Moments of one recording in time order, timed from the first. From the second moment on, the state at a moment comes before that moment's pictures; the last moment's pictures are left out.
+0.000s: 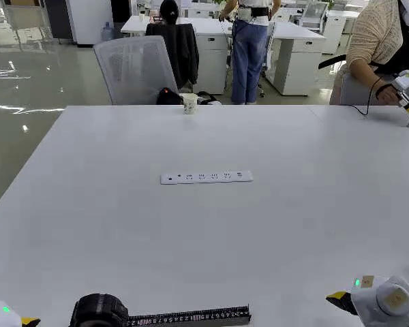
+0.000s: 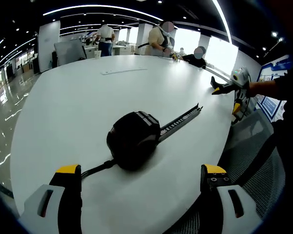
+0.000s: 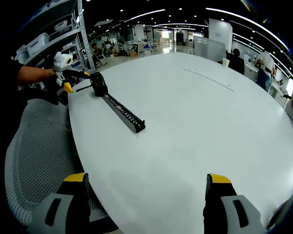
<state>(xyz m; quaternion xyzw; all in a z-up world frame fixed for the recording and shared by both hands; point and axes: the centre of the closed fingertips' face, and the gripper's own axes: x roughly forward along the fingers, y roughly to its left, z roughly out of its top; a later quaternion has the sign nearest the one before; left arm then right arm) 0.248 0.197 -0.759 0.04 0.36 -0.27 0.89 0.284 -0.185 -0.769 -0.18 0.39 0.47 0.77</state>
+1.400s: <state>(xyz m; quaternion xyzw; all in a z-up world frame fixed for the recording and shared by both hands) 0.285 0.154 -0.757 0.00 0.34 -0.20 0.92 0.314 -0.137 -0.768 -0.29 0.36 0.56 0.69</state>
